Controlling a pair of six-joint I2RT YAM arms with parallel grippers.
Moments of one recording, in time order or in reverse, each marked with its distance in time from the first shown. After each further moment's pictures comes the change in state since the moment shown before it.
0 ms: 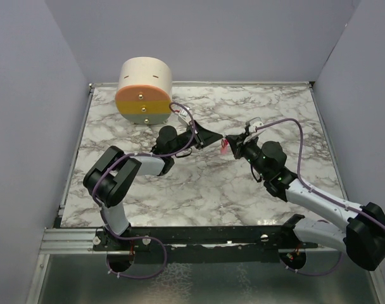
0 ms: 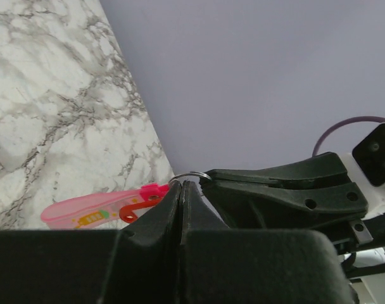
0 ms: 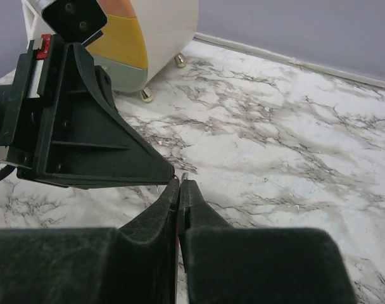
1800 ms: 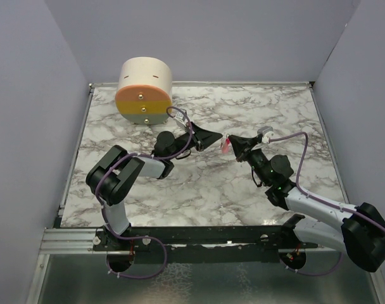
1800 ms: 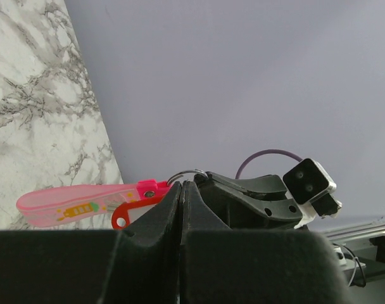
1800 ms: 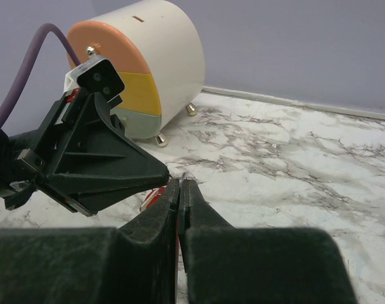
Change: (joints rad) left arm -0.010 0.039 -0.046 0.188 -0.032 -0.277; right arm 0.000 -0.010 -0.176 0.381 0.019 0.066
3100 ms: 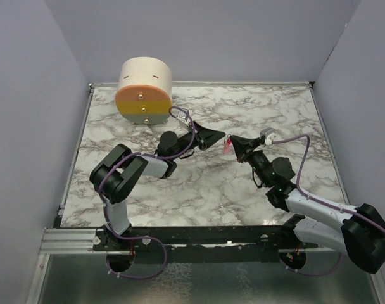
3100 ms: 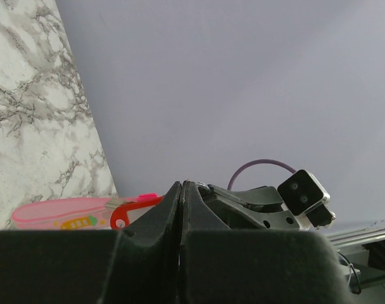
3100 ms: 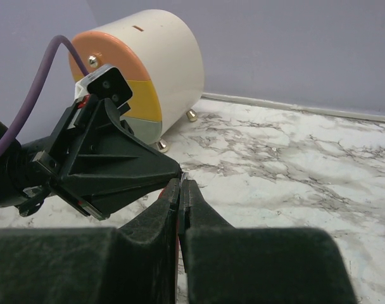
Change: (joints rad) left arm -0.026 0.033 0.032 0.020 -0.043 -0.024; right arm 0.000 -0.010 -0.026 0.041 0.000 0.016
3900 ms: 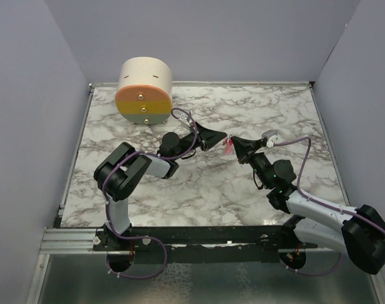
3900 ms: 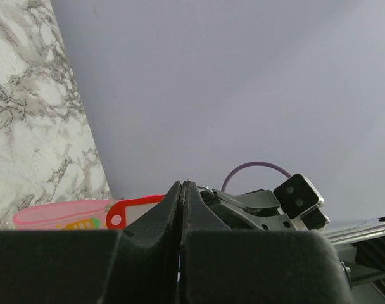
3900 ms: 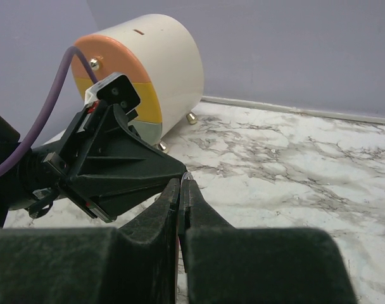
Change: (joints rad) left arm -0.010 0.042 0.013 0.040 -0.002 -0.035; right arm 0.000 -0.014 -0.030 0.038 0.001 0.000
